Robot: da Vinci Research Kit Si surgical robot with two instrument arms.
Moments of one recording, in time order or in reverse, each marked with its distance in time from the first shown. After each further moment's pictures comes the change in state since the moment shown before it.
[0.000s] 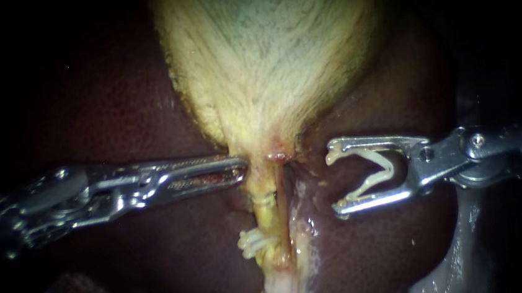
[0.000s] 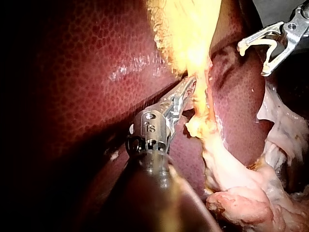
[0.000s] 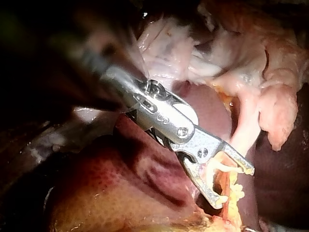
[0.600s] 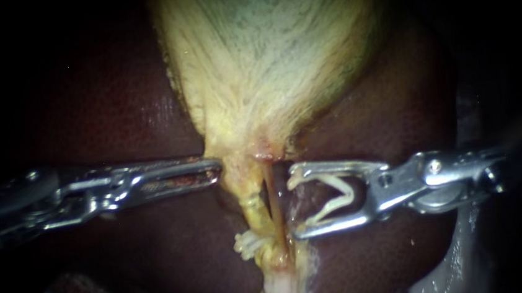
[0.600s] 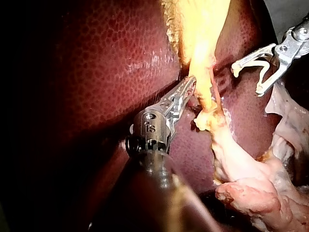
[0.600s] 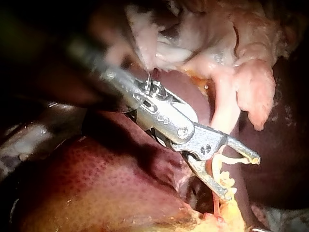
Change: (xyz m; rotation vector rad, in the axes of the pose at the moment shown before) right arm -0.003 -0.001 0.009 0.016 -0.002 0.121; left arm -0.001 0.002 -0.005 -0.007 0.001 0.000
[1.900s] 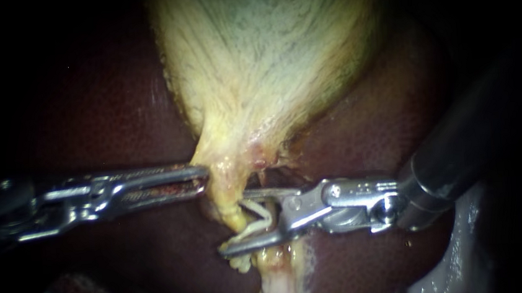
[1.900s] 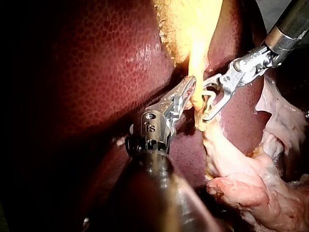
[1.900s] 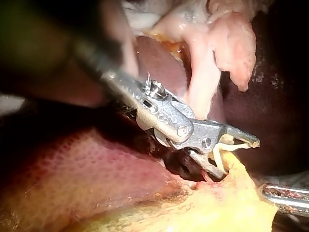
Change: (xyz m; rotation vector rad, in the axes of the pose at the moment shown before) right arm -0.005 0.004 0.010 0.025 -0.038 0.051; left arm -0.001 -0.003 -0.002 -0.002 -0.012 -0.011
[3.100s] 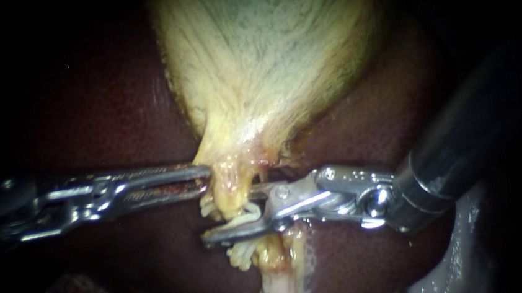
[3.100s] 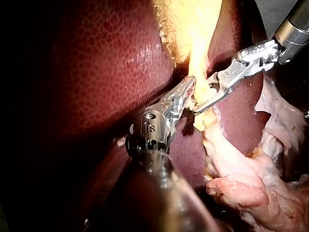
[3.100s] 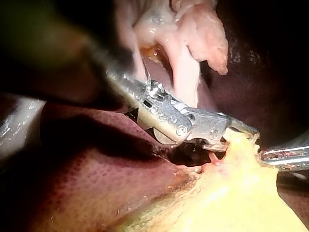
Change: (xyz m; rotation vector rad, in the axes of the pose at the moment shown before) right arm 0.003 0.000 -0.002 0.037 -0.012 0.168; left arm 0.000 0.000 0.000 -0.002 0.000 0.000
